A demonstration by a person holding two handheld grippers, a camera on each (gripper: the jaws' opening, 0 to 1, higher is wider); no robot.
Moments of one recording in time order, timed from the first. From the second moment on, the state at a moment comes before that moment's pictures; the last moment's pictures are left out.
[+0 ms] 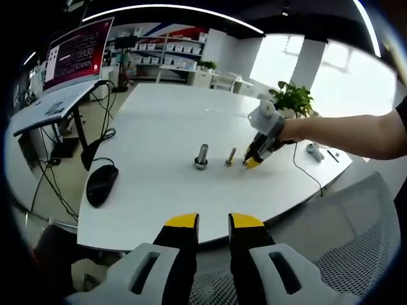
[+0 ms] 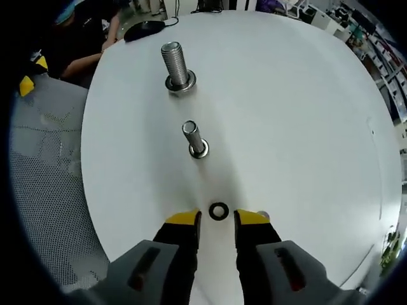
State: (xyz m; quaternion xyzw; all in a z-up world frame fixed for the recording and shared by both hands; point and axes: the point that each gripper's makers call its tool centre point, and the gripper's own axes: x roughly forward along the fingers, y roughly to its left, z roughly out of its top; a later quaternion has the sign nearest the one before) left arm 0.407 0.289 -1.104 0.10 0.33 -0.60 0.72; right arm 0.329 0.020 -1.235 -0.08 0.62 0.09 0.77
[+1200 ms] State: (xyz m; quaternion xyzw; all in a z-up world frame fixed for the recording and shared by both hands) left arm 0.407 0.289 -1.103 0.10 0.33 -0.60 0.72; right arm 0.334 0.020 -1.241 -0.10 0.62 0.10 0.77
